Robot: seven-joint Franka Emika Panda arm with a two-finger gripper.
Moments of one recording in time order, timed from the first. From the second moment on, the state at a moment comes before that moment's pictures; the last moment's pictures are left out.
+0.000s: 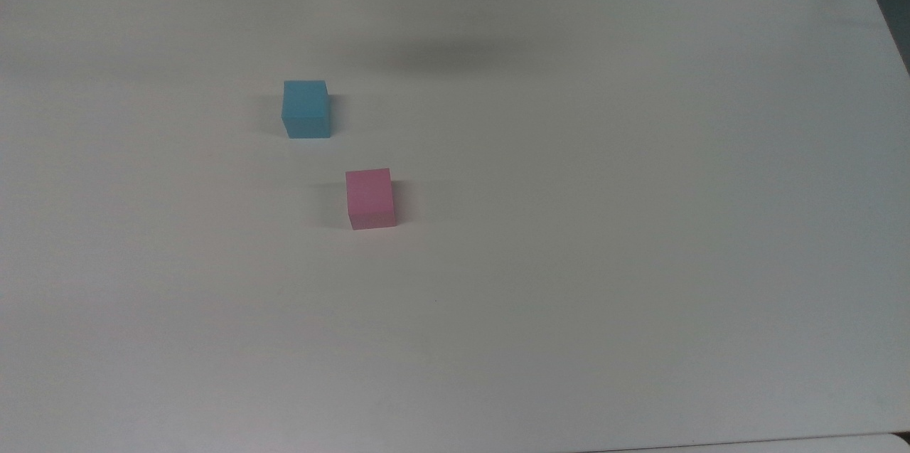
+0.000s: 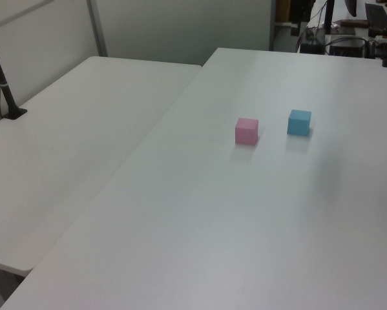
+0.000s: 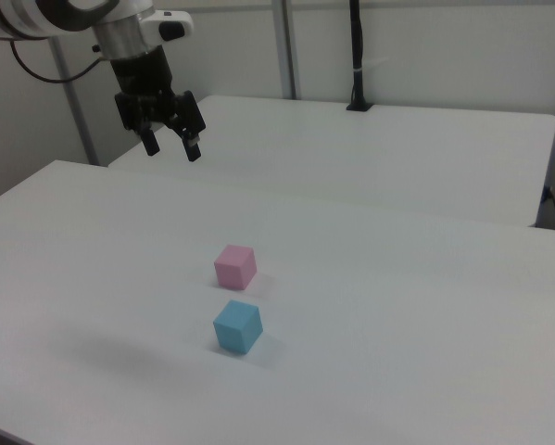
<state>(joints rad) 0.01 -0.02 -0.03 -1.56 -0.11 1.59 0.05</state>
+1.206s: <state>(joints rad) -0.02 -0.03 -0.07 -1.59 -0.11 1.59 -0.13</state>
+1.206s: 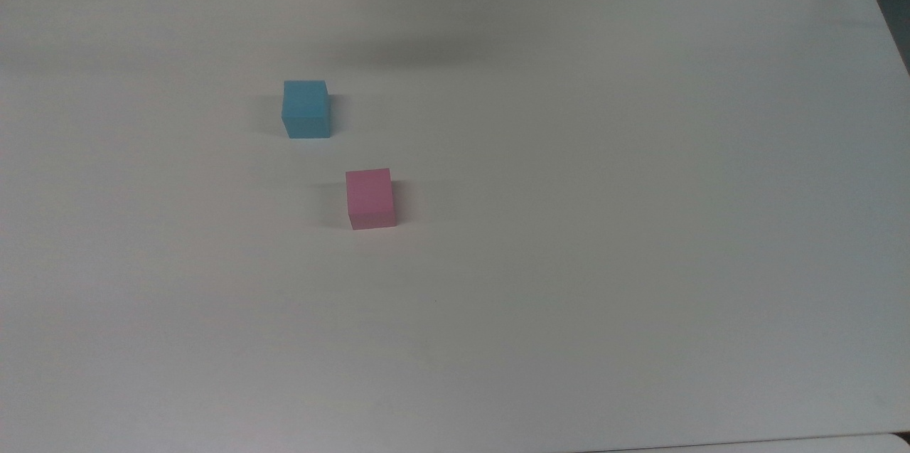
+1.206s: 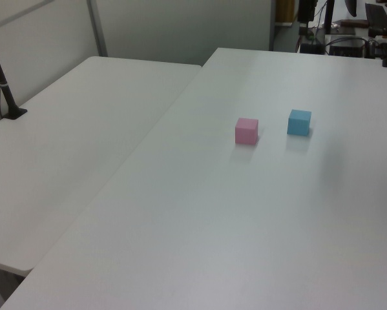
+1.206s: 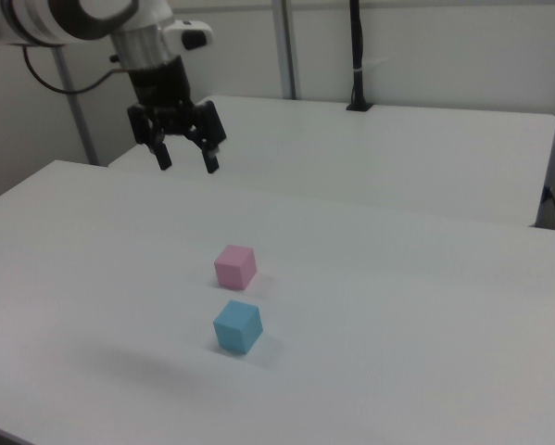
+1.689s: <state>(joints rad) -0.03 -0.06 -0.13 -1.74 -0.11 1.71 -0.19</state>
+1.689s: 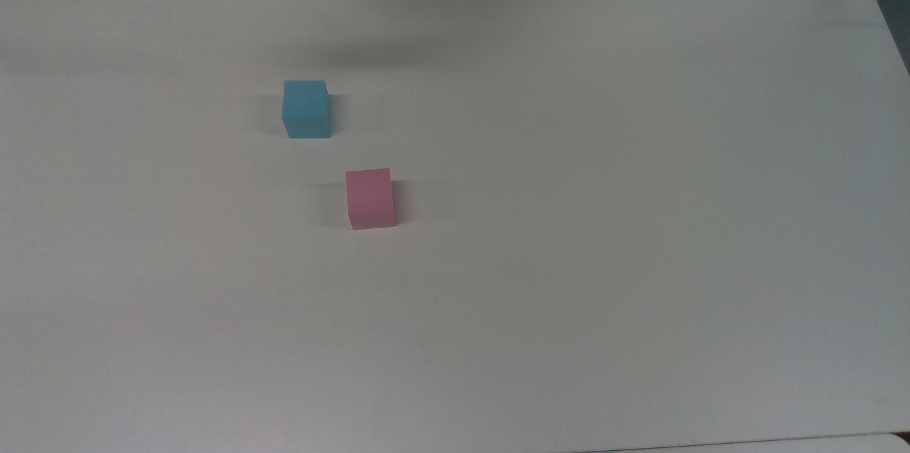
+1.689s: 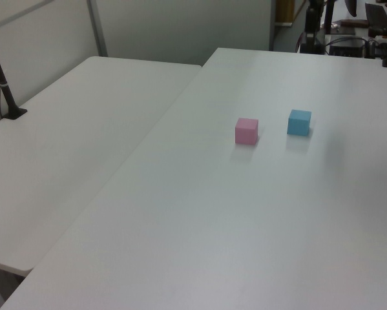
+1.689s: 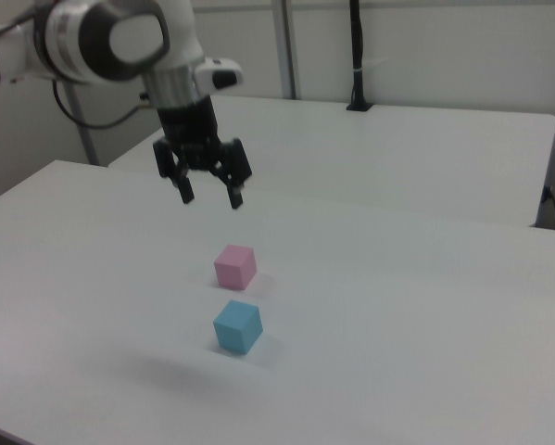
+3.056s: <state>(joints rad) -0.04 -0.03 -0.14 -2.24 -0.06 2.26 -0.19</state>
